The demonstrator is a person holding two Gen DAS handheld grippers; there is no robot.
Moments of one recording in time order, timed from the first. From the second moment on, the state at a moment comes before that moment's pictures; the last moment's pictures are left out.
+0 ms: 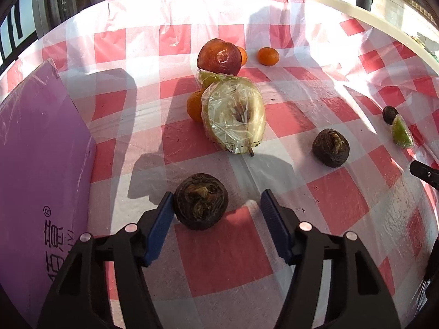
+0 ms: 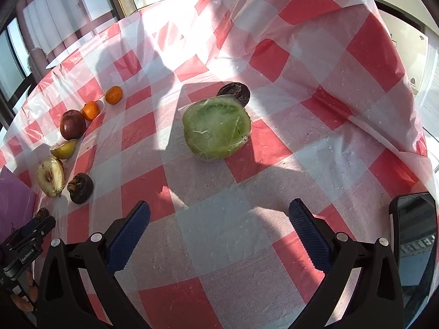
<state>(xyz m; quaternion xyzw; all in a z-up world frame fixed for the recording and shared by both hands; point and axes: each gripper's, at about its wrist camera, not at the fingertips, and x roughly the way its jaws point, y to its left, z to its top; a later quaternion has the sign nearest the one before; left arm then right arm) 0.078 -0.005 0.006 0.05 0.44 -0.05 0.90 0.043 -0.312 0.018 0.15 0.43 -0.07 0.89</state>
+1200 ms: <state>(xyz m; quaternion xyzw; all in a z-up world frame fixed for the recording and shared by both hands) 0.043 0.015 0.024 -0.03 0.38 0.01 0.93 0.074 -0.314 0.024 0.15 0.37 -0.02 0.92</state>
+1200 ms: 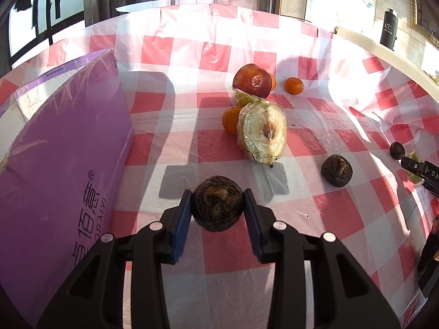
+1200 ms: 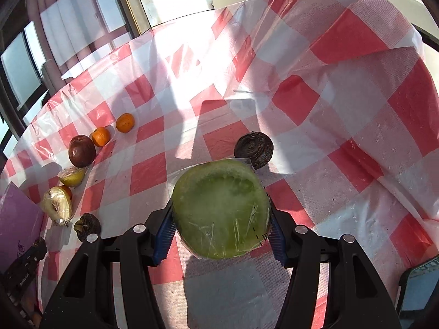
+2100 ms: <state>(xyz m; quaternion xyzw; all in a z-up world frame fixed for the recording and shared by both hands) -0.083 0.011 0.080 -0.03 0.32 -0.03 0.95 -0.050 -0.192 0.045 0.10 0.35 0.12 0.93</state>
